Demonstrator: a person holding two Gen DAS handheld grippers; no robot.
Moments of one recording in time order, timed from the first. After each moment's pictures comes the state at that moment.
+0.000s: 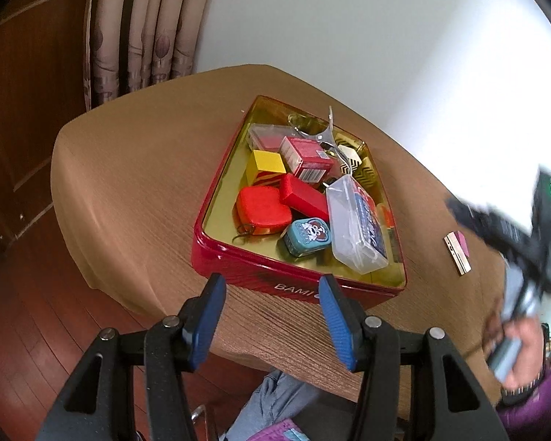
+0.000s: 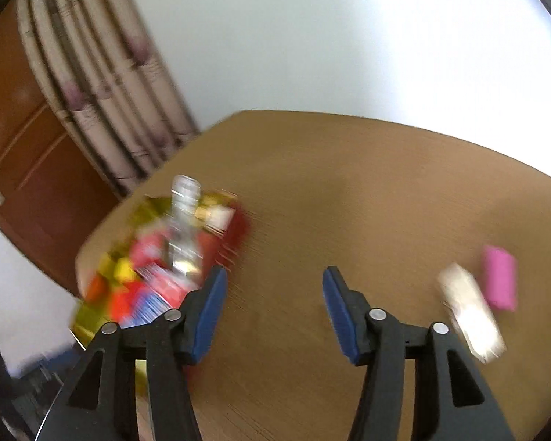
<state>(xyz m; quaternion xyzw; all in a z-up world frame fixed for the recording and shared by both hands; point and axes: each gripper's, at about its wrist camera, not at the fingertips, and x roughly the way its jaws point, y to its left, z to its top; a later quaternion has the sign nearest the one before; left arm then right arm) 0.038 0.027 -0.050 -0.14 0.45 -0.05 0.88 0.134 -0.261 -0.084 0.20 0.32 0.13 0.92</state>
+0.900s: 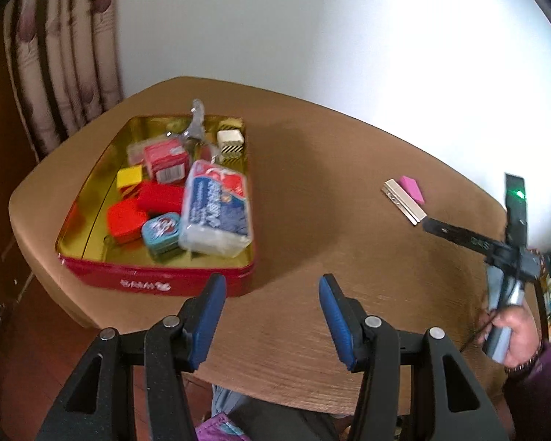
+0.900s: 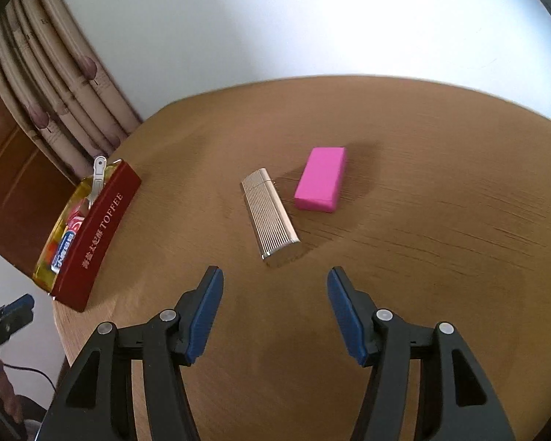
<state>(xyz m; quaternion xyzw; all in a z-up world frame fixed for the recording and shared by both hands) 0.030 -0.112 -0.027 -0.02 0.45 -0.12 0.89 0.113 -0.388 -0.173 0.24 0.35 0.11 0.90</state>
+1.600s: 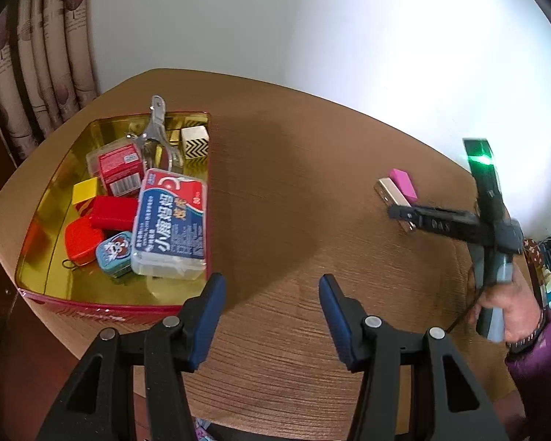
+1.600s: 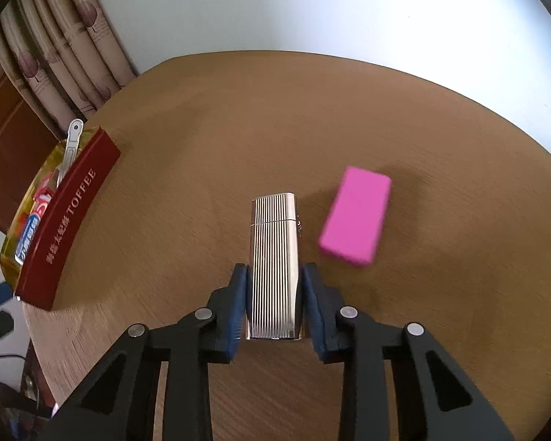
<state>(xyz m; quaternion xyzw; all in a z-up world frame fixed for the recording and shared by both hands) 0.065 -0.141 -0.041 -0.01 0.47 -0.15 0.87 0.158 -0.367 -0.170 0.15 0.41 0.11 0.89</state>
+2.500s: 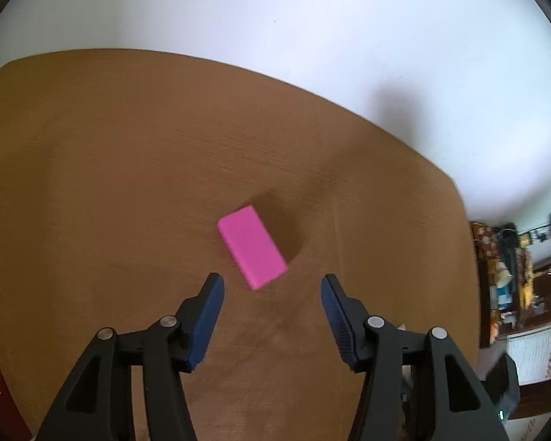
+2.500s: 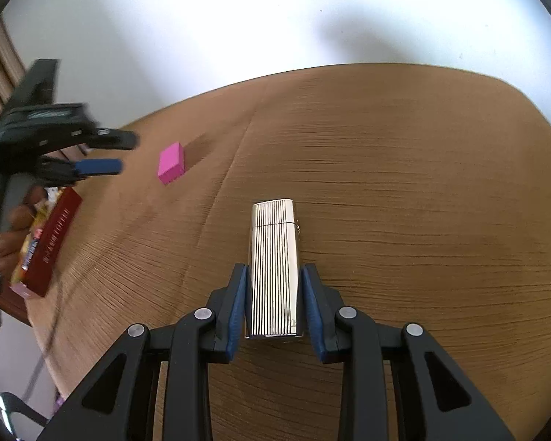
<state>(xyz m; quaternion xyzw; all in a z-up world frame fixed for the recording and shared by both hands) 0.201 -0.385 -0.070 -0.02 0.59 -0.26 0.77 -0.005 -0.518 -0.226 0.30 0.35 0.00 0.89</state>
